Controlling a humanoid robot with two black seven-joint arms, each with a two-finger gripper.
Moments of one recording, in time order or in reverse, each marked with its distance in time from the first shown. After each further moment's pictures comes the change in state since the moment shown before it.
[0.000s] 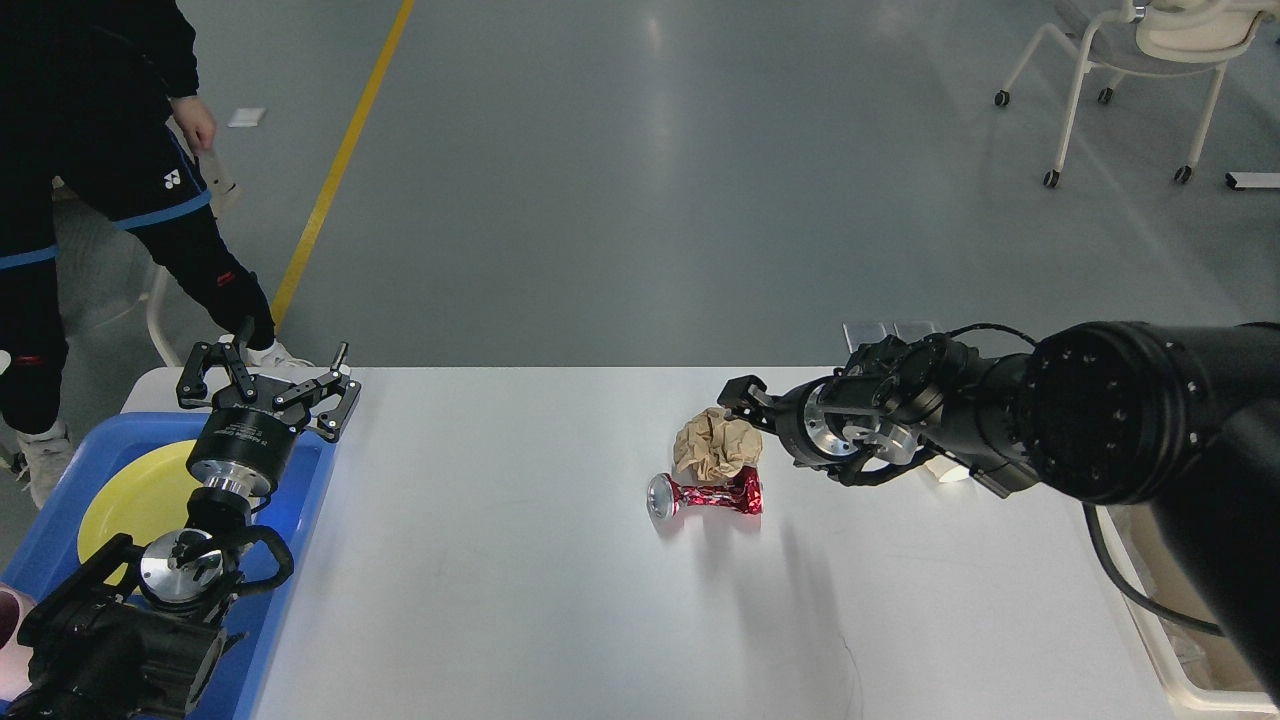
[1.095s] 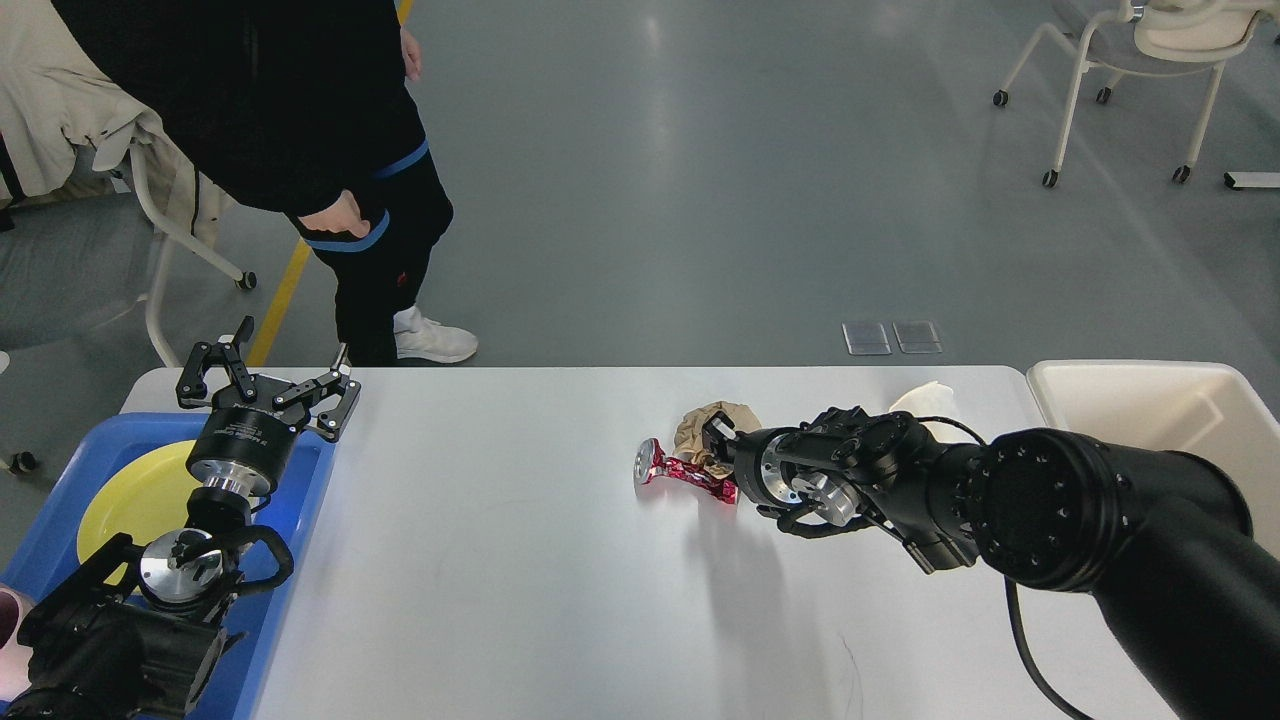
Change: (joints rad) left arm 0.000 0.000 0.000 0.000 0.000 0.000 0.000; right arm -0.223 0.056 0.153 -0.219 0.077 -0.080 -0.012
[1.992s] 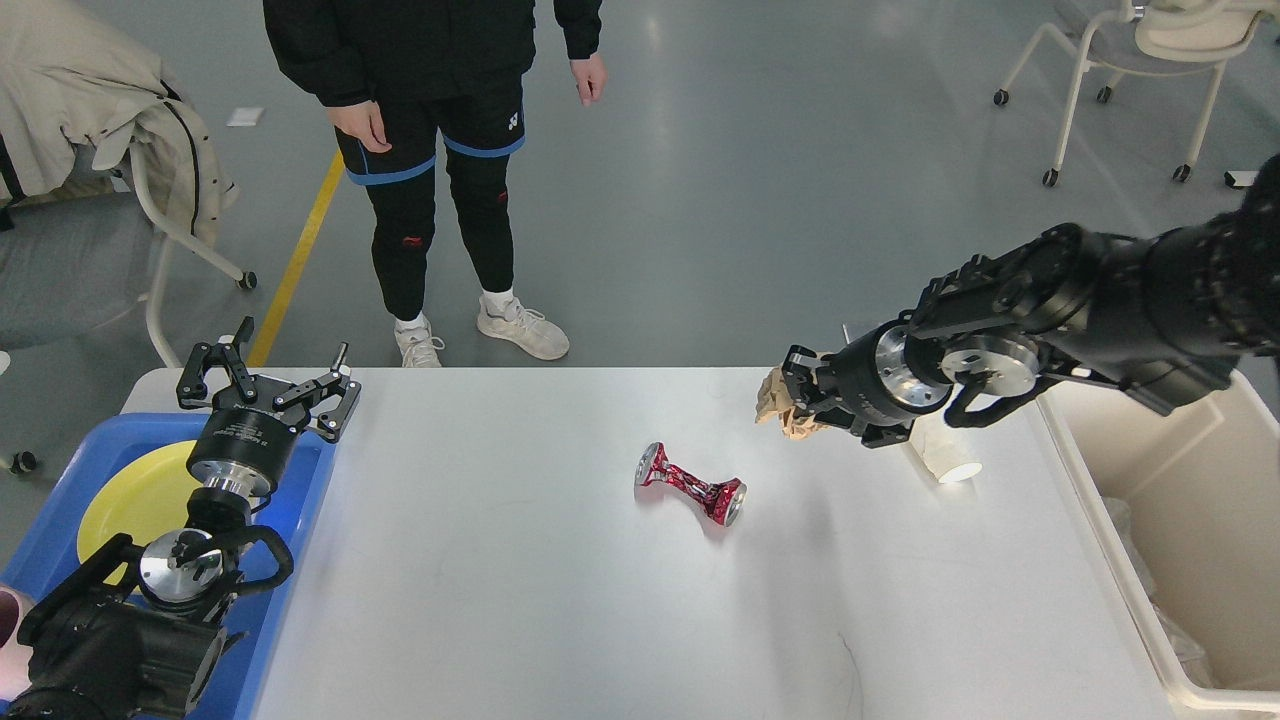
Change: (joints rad) left arm 0.000 0.000 0.000 0.000 0.000 0.000 0.000; right arm 0.686 -0.343 -0.140 0.702 -0.305 0.247 0.050
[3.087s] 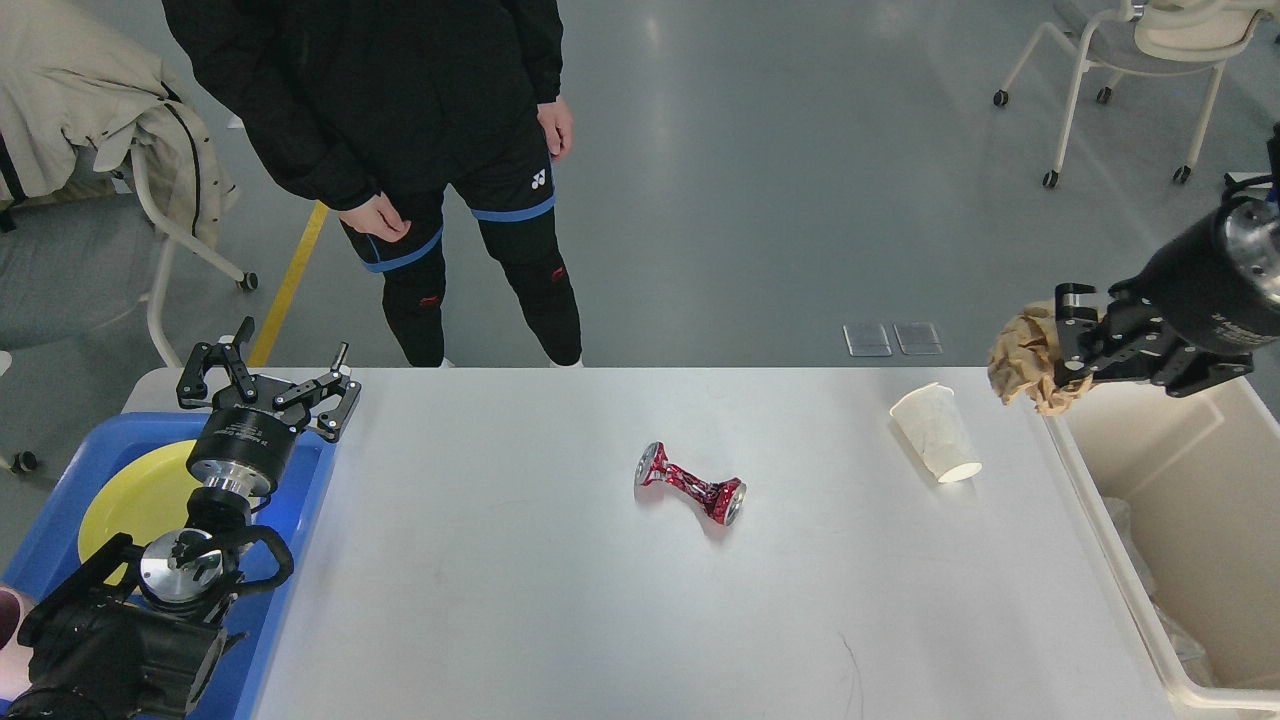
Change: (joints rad) left arm 0.000 0.000 0.000 0.000 0.000 0.000 0.000; right arm 0.370 -0.374 -0.294 0.151 -0.456 0.282 -0.020
